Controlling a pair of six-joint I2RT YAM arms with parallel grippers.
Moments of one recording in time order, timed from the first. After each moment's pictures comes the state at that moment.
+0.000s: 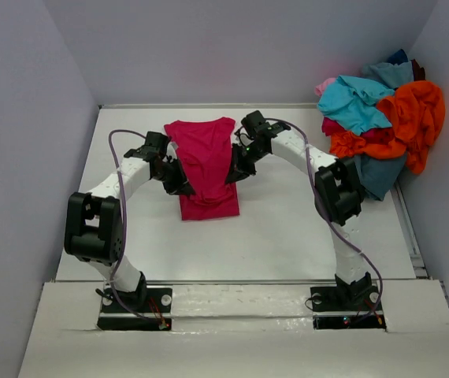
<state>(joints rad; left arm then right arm) -0.21 1.62 1.12 -0.65 0.44 -0.59 0.53 2.18 1.87 -0.84 -0.61 0.62</state>
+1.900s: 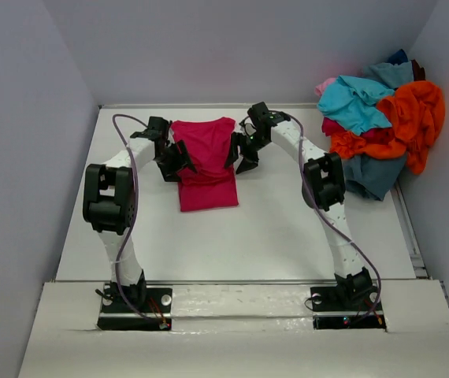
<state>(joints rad) -0.15 1.94 1.42 -0.64 0.34 -0.58 0.43 2.53 2.31 -0.98 -0.65 0.51</state>
